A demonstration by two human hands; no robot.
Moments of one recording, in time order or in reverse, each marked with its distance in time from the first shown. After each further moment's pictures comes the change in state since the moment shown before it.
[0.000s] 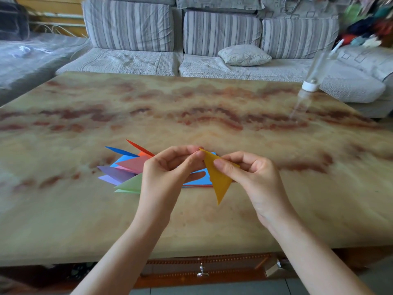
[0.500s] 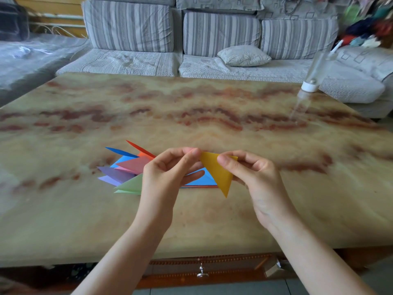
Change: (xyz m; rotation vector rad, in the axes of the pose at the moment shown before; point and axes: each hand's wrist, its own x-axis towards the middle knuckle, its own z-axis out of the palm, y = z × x) left_hand 0.001 -0.003 0.000 -0.059 0.053 -0.043; right_hand 0.001 0.001 -0.002 0.062 0.028 0.034
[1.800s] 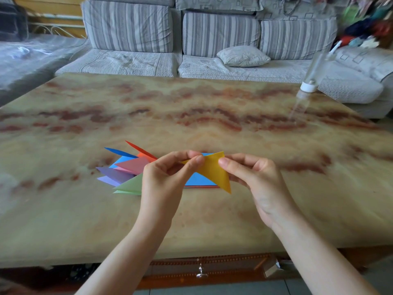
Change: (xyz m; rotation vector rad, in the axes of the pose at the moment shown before) left_hand 0.001 -0.008 -0.003 0.214 0.026 0.134; right_hand 0.003 0.001 -0.009 -0.062 -0.017 0.058
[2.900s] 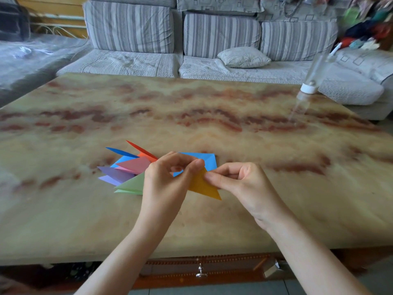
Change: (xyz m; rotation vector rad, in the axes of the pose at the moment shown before) left_hand -0.002 -0.002 -0.003 0.318 -0.002 0.153; right_hand -0.005 -0.002 0.008 -0.167 -0.174 0.049
